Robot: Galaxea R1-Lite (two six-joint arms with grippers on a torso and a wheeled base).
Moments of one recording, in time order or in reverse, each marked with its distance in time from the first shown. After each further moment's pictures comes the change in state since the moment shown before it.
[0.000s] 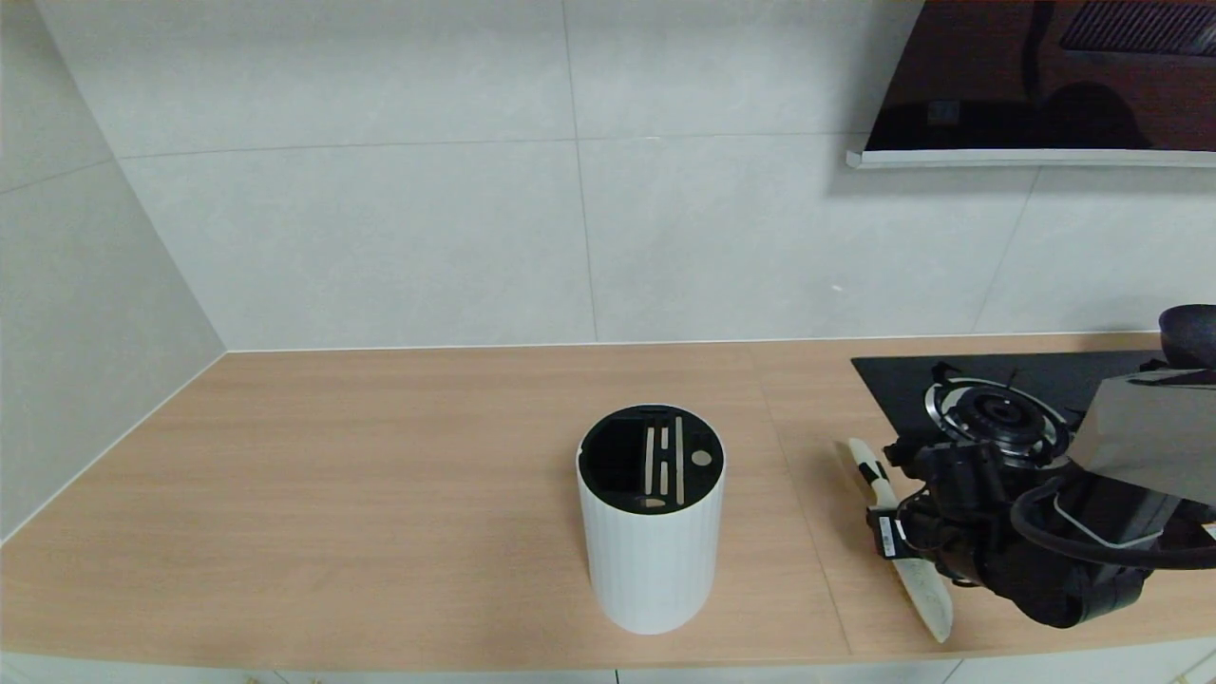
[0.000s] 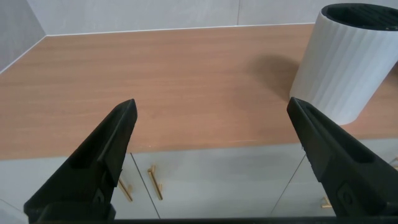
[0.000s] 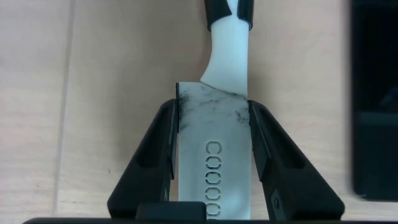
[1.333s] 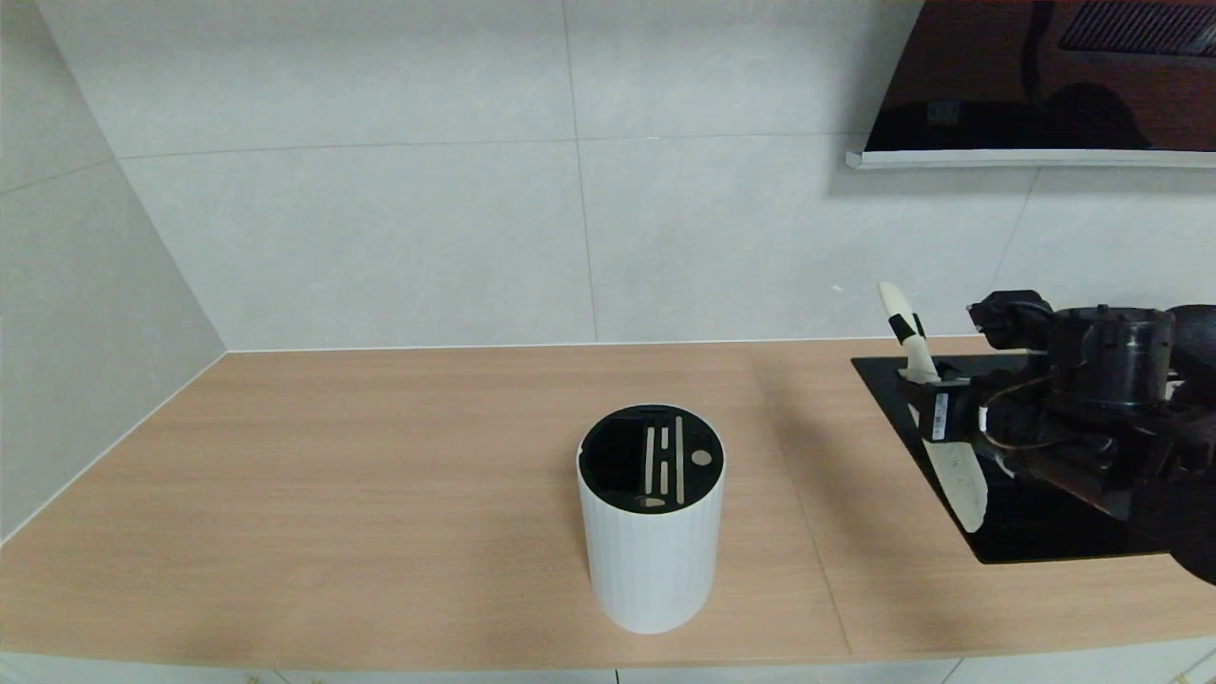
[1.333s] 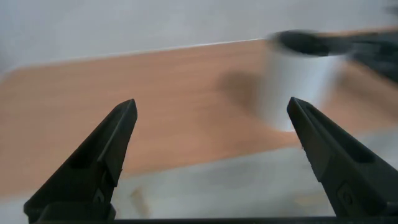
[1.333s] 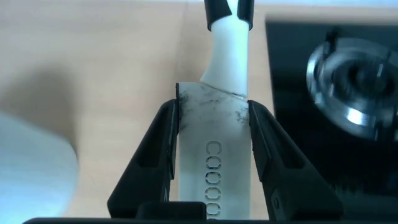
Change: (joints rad) left arm -0.046 0.138 -0.293 0.138 -0.208 0.002; right arm 0.053 -0.507 -0.051 0.155 0.012 -0.008
